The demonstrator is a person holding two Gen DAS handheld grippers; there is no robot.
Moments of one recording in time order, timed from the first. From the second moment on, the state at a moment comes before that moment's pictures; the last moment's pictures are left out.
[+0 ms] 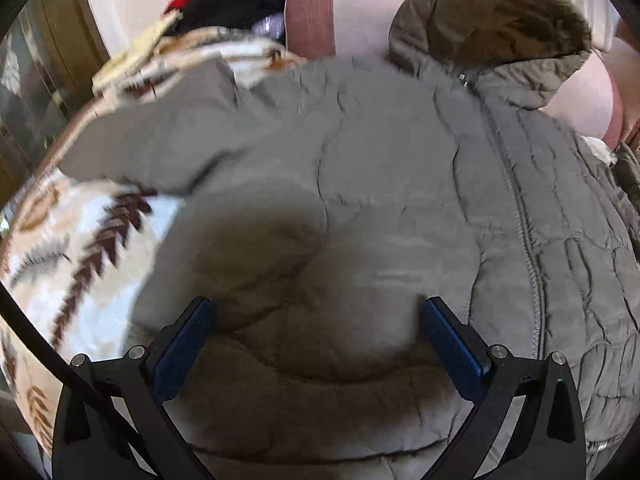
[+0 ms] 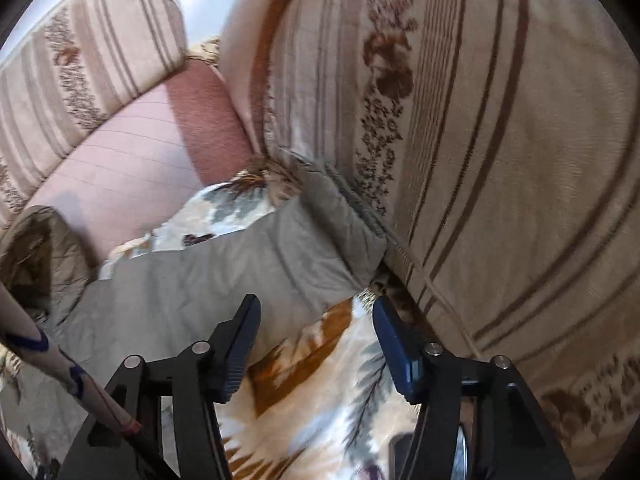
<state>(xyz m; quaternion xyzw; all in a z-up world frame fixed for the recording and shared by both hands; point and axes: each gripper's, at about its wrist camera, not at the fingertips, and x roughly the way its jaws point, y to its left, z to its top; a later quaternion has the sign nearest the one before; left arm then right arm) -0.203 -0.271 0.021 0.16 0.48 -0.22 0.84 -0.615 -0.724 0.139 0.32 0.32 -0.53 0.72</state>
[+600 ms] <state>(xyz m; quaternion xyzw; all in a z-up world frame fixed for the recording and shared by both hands) -0.205 -0.278 0.025 0.15 0.44 -0.23 0.86 -0.622 -0.799 0.066 0.36 0.28 -0.59 0.67</state>
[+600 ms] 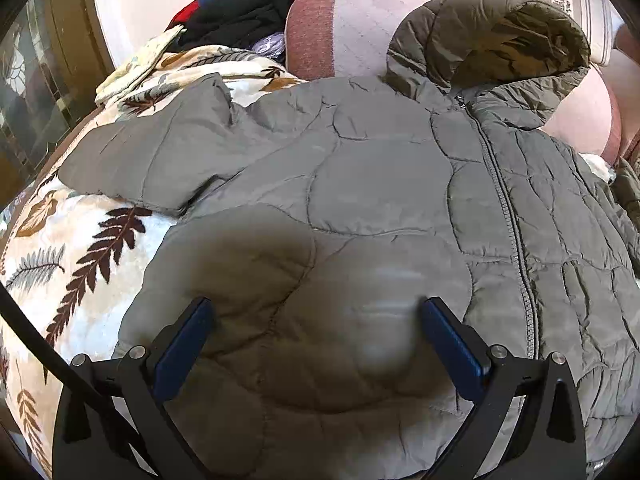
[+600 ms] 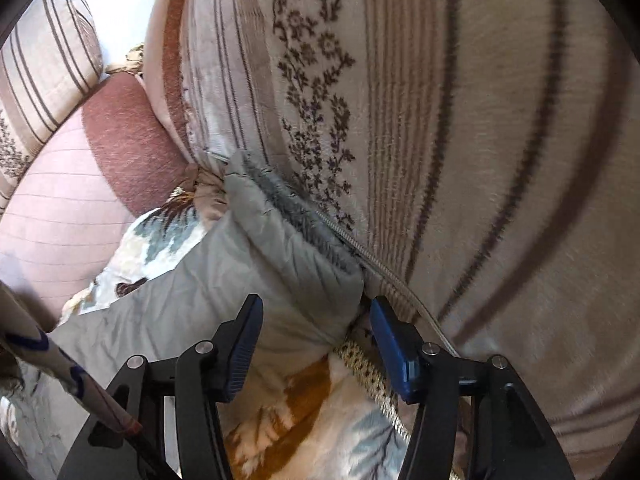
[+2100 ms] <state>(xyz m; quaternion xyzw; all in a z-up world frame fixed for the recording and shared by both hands) -0.197 -0.222 0.066 0.10 0.41 -0.23 0.87 -0.384 -0.462 0.248 0.18 0.21 -0.30 0.91</state>
